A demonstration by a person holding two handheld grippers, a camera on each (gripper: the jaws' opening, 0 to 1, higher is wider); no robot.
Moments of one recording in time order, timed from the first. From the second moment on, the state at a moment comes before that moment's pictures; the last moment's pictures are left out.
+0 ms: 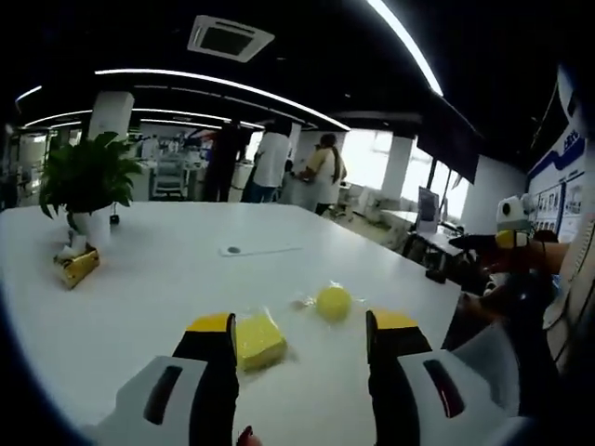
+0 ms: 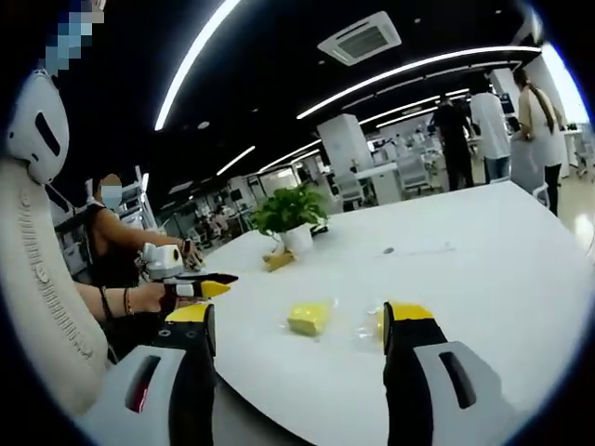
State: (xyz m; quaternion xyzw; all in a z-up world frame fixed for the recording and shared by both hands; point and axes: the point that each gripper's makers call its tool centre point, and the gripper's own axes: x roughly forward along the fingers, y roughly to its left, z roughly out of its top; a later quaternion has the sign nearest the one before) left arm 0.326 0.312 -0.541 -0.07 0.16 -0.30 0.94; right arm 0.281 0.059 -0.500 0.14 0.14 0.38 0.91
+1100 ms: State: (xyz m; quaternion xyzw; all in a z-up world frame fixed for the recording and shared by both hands) left arm 0.274 0.276 -0.517 0.00 0.20 -0.34 0.92; right arm 0.255 0.033 -0.510 0.12 0.14 0.40 0.90
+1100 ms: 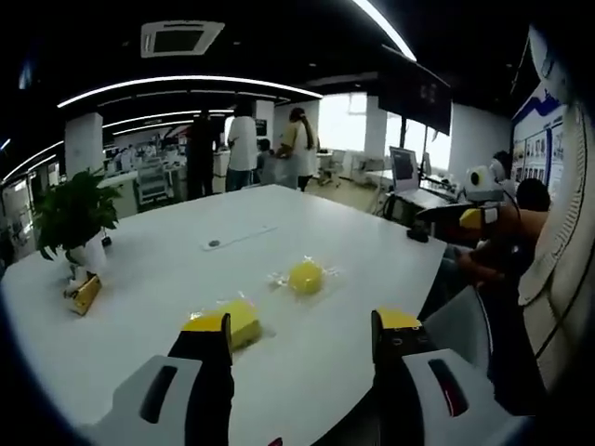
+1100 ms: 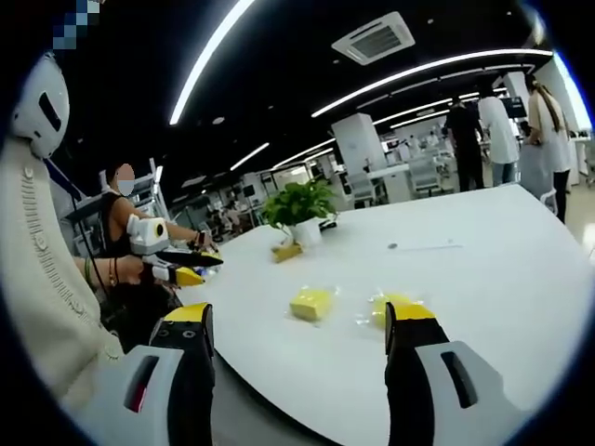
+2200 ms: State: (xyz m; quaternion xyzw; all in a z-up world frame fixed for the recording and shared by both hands) left arm 0.345 0.200 -0.493 -0.28 0.23 -0.30 0.88; right arm 0.264 -0.009 -0.502 0.12 0.12 0.40 0.90
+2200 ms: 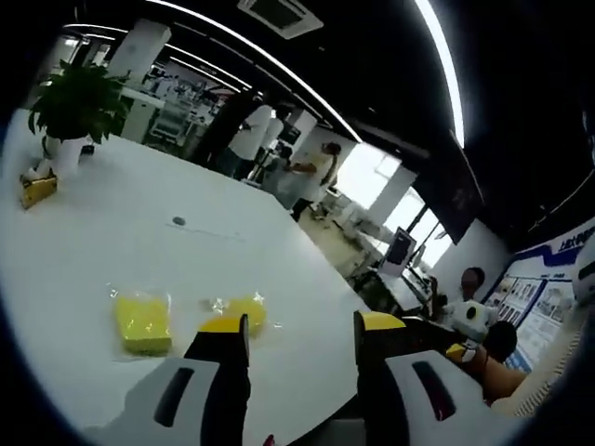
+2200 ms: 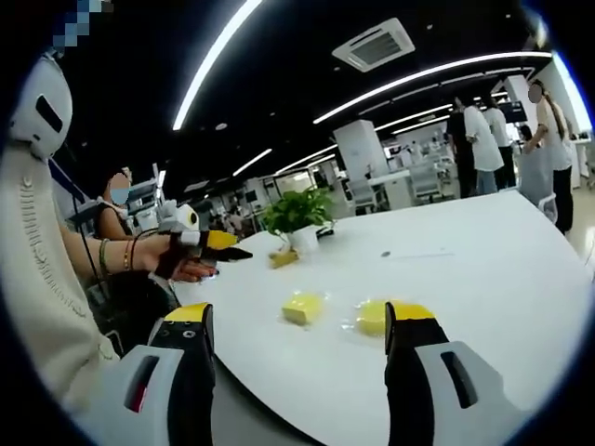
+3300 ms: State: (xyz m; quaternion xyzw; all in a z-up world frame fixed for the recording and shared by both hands) left arm 0.482 0.176 -0.600 -0.47 0.37 -0.17 0.78; right arm 0.337 -0.021 -0.540 0.15 0.17 0.41 0.88
